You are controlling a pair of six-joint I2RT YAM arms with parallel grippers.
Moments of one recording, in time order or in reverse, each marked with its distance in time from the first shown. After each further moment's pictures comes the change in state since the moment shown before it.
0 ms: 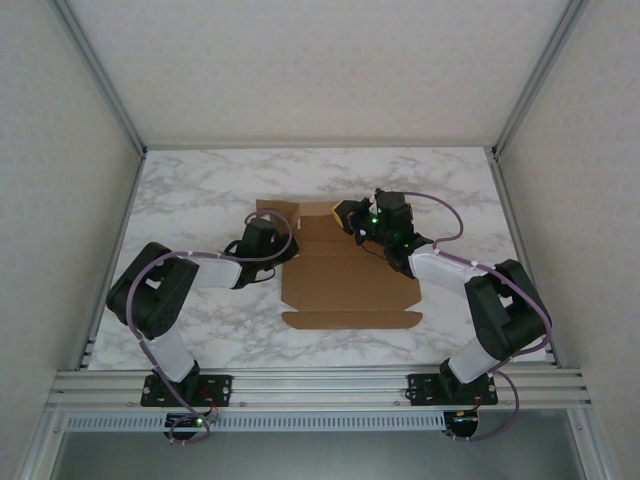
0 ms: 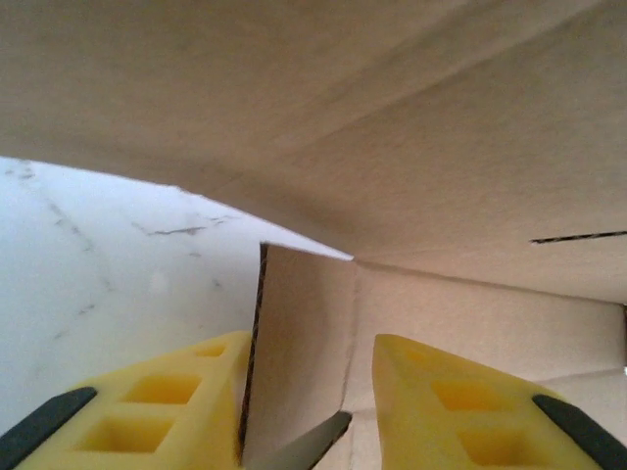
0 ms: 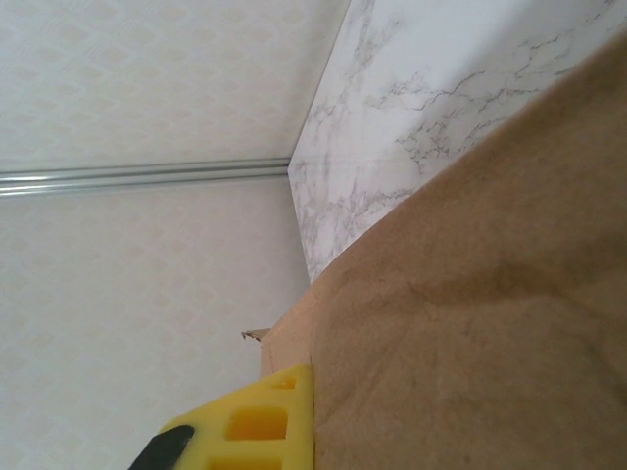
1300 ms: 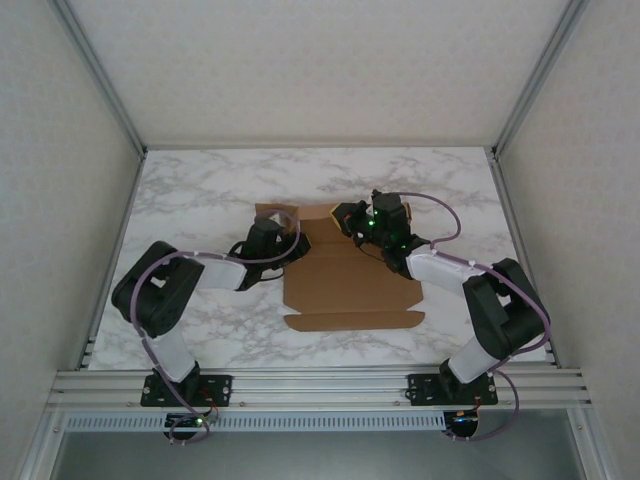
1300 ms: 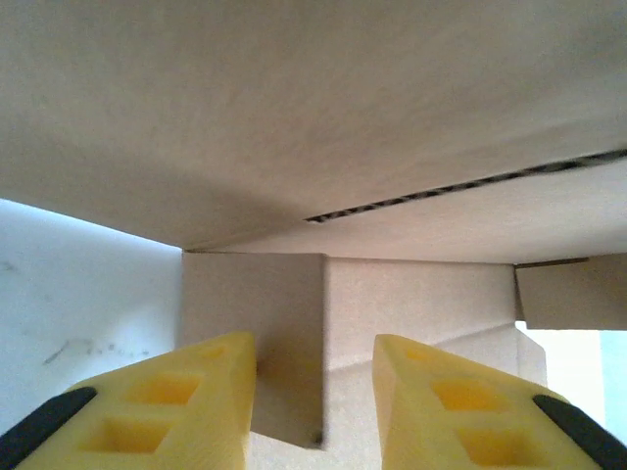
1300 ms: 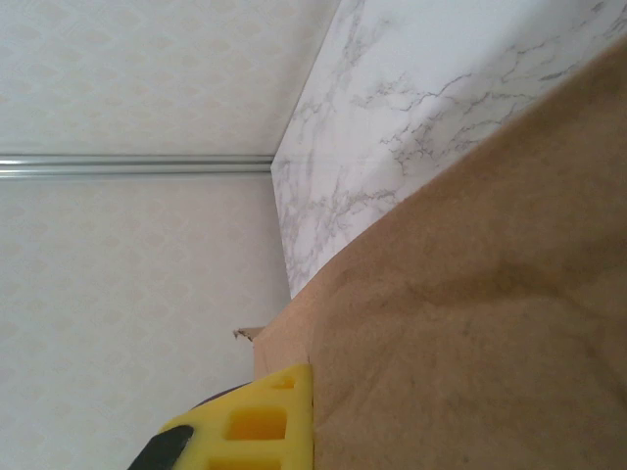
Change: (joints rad) left arm -0.036 -0.005 -0.008 0.103 0.097 -0.068; right arm 0.018 0.006 -0.001 -0.025 0.029 -0.065
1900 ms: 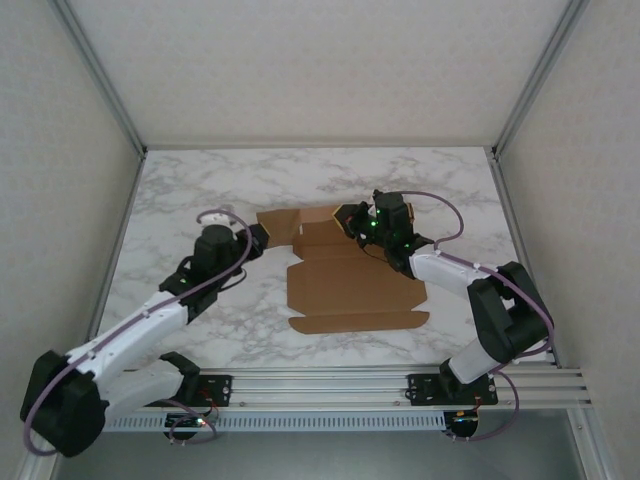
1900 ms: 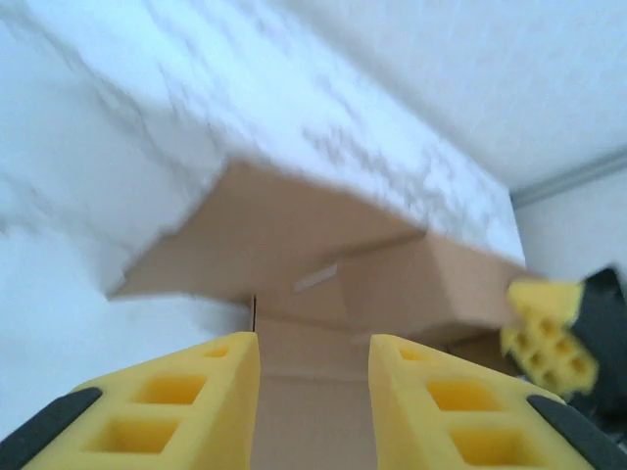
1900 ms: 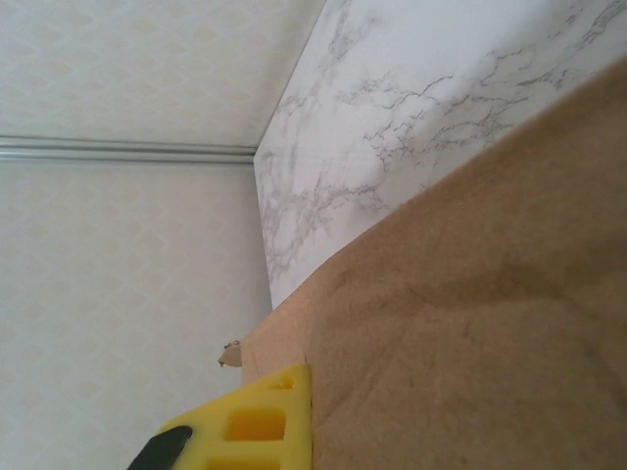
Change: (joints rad) left arm 0.052 -0.727 -0.083 -0.453 -0.307 0.067; right arm -0.016 -0.023 0.003 -0.065 -0.021 -0.066
